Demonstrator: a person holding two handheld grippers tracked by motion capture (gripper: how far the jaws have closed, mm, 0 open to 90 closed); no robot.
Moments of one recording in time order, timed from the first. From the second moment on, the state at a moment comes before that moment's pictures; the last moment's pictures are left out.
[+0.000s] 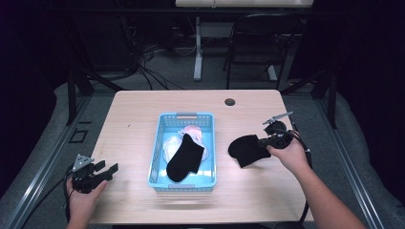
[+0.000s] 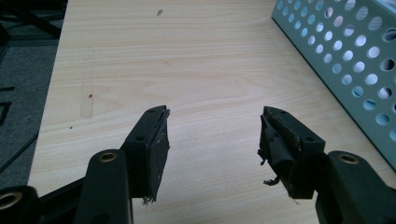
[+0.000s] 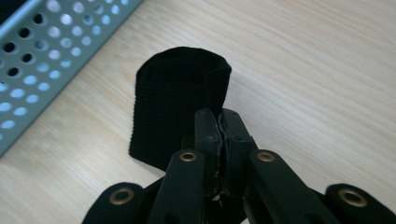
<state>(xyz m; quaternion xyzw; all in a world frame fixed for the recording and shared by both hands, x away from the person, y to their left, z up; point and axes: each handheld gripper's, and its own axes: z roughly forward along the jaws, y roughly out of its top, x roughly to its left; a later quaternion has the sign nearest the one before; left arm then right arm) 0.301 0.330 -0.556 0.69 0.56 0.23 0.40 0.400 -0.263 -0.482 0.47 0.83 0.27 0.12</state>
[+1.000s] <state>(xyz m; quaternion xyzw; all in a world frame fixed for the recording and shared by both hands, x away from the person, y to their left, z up) 0.302 0.330 -0.557 0.69 0.56 0.23 0.40 0.413 -0.265 -0.479 0.48 0.83 0.27 0.14</state>
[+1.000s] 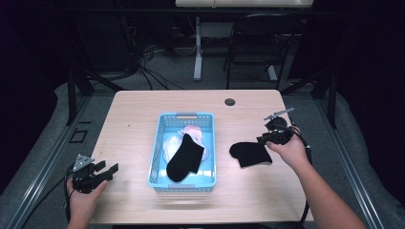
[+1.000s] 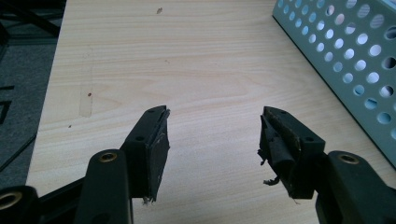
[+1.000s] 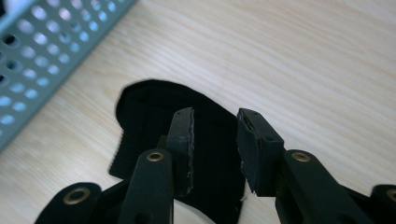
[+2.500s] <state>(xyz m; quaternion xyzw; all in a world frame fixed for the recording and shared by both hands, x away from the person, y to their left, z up) 0.302 0.331 -0.555 0.69 0.56 0.23 0.40 0.435 -0.092 -0.432 0.30 0.90 0.29 0.11</state>
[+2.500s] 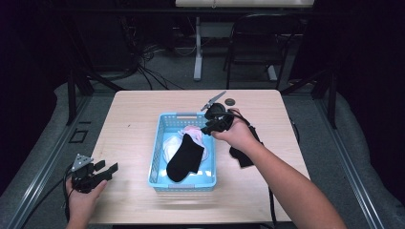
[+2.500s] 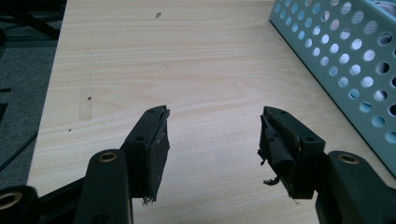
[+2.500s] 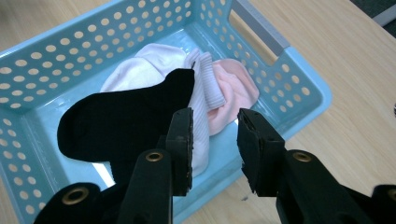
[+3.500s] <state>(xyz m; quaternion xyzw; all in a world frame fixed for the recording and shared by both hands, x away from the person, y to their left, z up) 0.302 0.332 -0.554 0.69 0.55 0.23 0.41 0.447 -0.044 -0.492 0.29 0.92 0.25 0.07</state>
